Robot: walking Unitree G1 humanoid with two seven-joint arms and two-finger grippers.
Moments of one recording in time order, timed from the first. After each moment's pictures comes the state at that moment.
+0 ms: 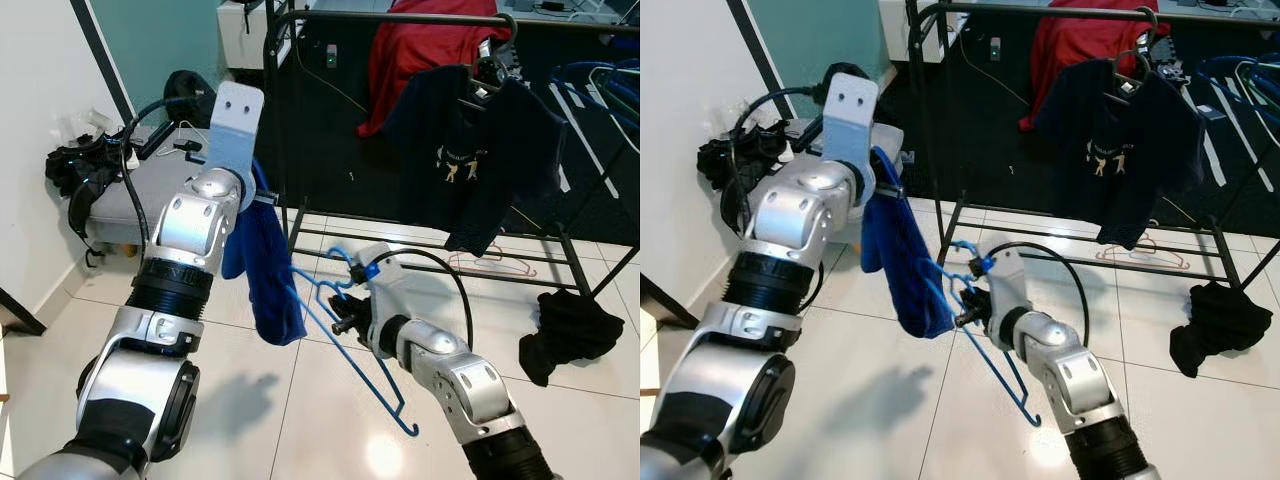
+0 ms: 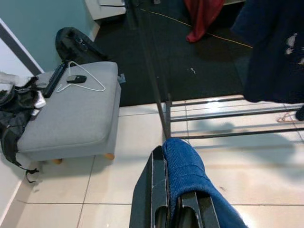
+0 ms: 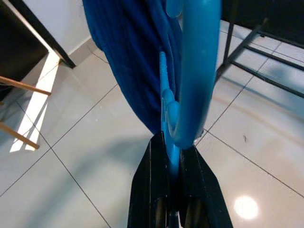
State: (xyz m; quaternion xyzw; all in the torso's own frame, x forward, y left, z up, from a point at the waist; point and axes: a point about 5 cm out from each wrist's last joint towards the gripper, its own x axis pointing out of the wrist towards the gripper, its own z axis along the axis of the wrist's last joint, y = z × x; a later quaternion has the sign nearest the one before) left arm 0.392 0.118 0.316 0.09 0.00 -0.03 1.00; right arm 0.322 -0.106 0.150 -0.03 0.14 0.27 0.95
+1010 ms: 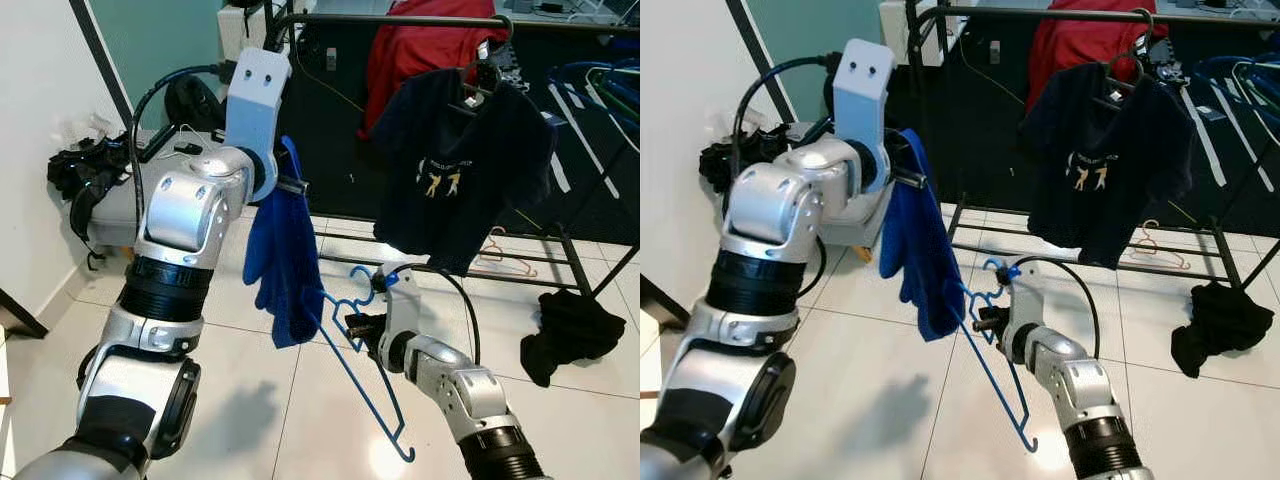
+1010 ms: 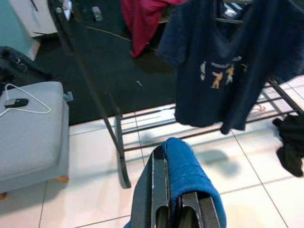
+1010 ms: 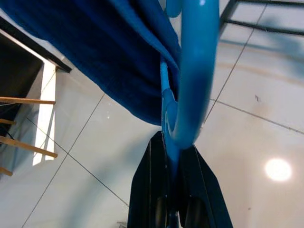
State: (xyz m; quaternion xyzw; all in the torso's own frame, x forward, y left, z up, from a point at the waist) left arm 0.358 0.092 0.347 0.08 -0.01 -0.17 0.98; right arm 0.329 -0.125 0.112 0.07 0.21 0.21 0.95
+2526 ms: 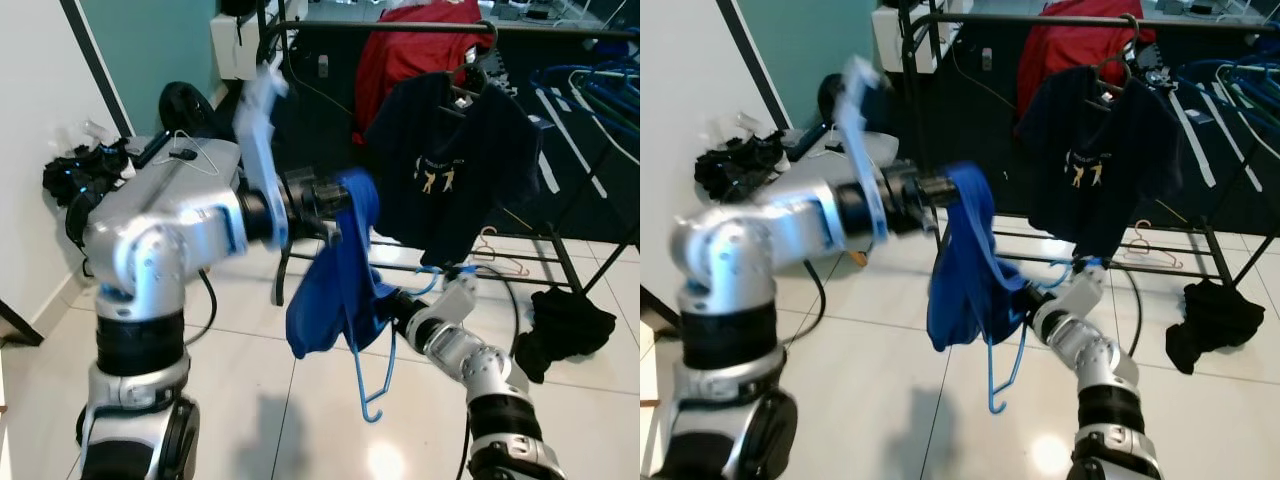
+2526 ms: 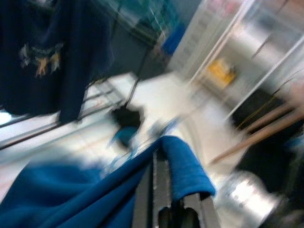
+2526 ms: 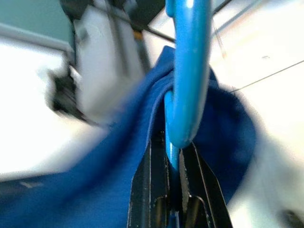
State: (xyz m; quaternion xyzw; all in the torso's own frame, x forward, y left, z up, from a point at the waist) left arm 0.300 0.076 0.294 -0.05 0.04 -0.49 0.87; right arm 0.361 -0.173 0.124 0.46 0.18 0.02 0.87
